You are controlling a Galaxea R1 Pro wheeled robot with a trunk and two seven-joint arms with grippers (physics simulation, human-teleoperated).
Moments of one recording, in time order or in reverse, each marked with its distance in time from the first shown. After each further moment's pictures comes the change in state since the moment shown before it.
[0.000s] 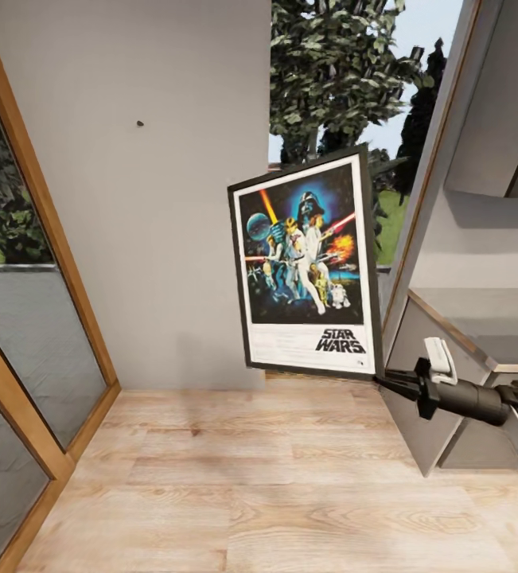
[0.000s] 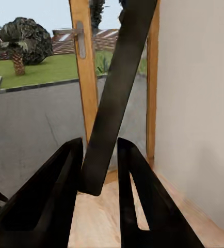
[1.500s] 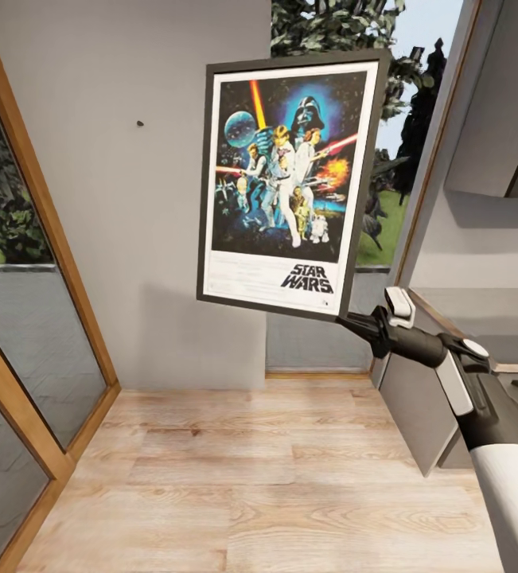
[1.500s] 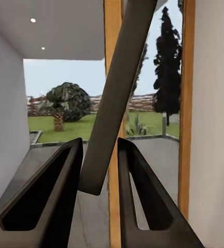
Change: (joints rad) left arm 0.000 -0.002 -0.003 -0.003 -0.039 -0.002 -0.002; right arm -0.295 0.245 0.003 0.169 -0.010 0.018 0.079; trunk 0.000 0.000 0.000
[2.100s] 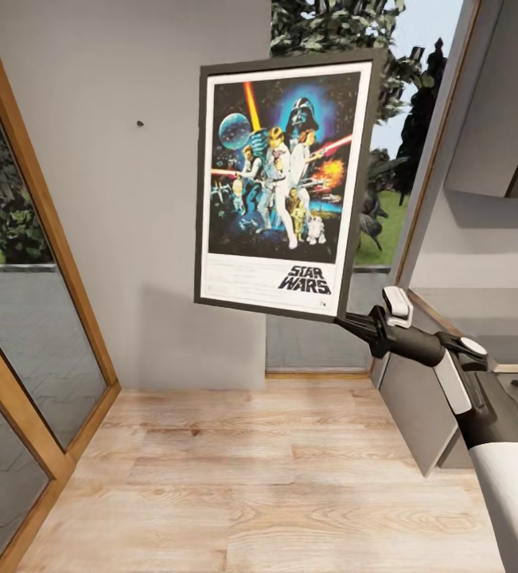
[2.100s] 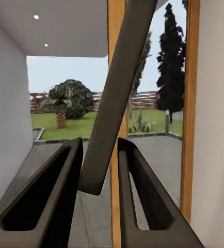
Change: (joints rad) left arm 0.000 0.000 -0.002 0.002 0.000 0.000 0.000; right arm -0.007 -0.002 0.015 0.004 0.003 0.000 0.006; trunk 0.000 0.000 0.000
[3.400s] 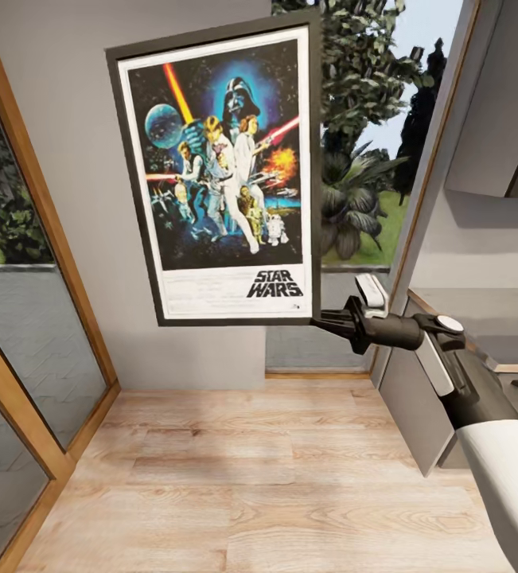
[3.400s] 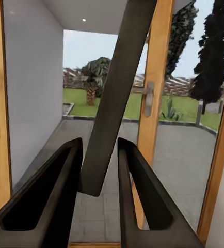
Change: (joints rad) left arm 0.000 0.000 -0.001 -0.003 0.000 0.000 0.000; right arm -0.088 0.001 0.168 -0.030 0.002 0.001 0.021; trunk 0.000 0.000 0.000
